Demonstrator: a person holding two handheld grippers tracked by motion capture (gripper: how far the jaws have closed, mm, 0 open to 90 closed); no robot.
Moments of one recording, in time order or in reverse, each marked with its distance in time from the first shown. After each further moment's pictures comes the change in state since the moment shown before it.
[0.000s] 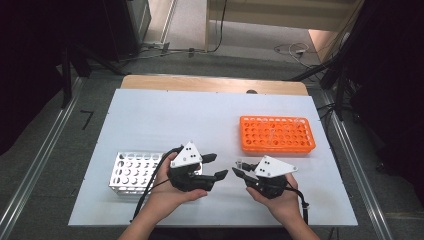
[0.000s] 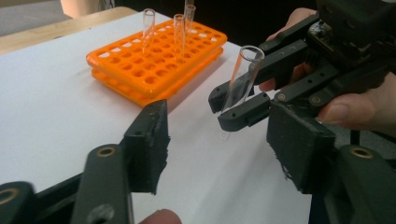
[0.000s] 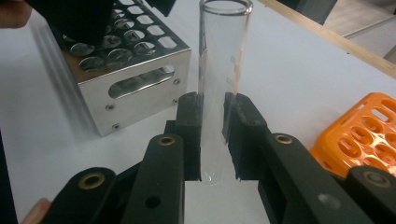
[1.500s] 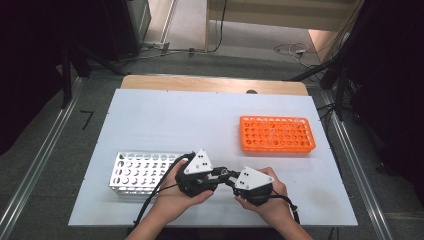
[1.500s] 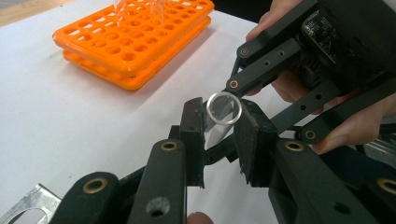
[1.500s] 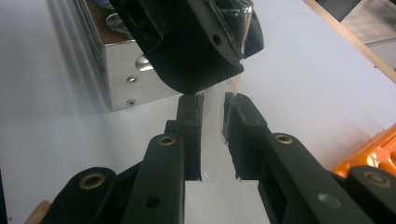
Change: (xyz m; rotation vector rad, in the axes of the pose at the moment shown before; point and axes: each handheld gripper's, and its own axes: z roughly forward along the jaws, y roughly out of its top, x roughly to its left) left arm -0.010 -0.009 0.018 0.092 -0.028 0.068; right arm 0.027 0.000 0.022 0.089 -0.001 -0.192
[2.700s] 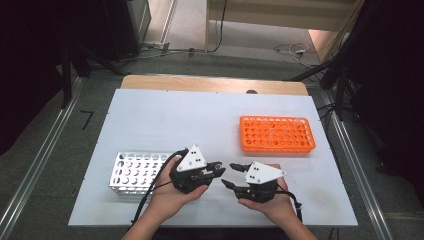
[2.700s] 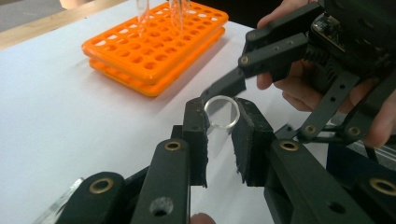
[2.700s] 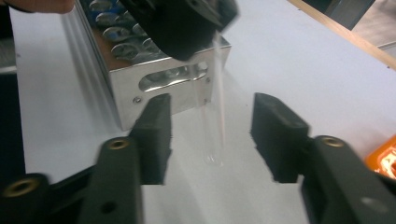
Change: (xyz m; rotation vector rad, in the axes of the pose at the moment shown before) left arm 0.009 0.002 -0.014 -0.040 0.049 -0.007; right arm -0.018 -0.010 -0.007 -0.113 0.076 0.135
